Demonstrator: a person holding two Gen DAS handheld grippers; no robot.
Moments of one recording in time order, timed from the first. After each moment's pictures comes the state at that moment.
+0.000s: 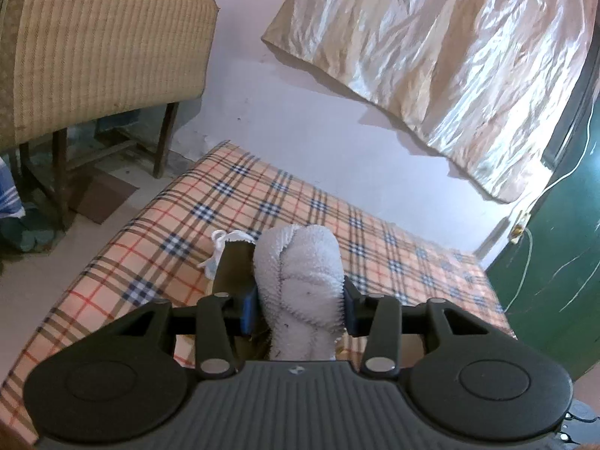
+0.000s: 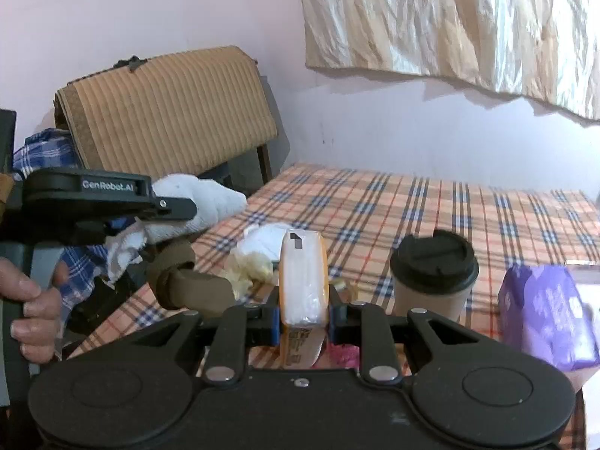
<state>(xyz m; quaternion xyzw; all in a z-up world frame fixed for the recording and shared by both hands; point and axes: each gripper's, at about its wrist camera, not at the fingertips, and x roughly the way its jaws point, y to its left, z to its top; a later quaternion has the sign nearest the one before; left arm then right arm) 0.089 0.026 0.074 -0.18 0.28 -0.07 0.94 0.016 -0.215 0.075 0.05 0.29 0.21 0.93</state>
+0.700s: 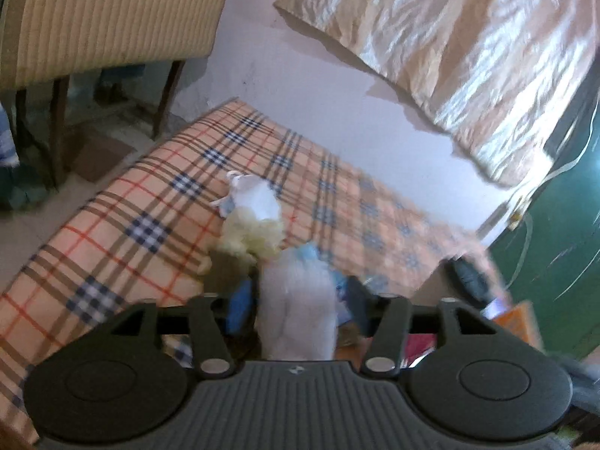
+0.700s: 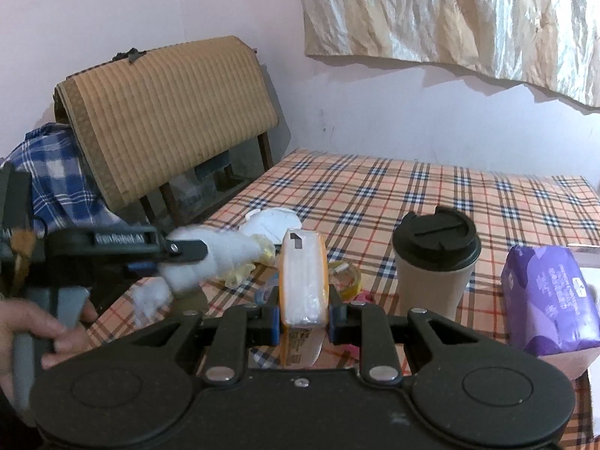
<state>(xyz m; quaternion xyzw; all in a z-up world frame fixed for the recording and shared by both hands) 0.078 0.038 0.009 -0.19 0.32 -0.08 0.93 0.011 -0.214 0.062 0.05 0.31 0.21 0.92</state>
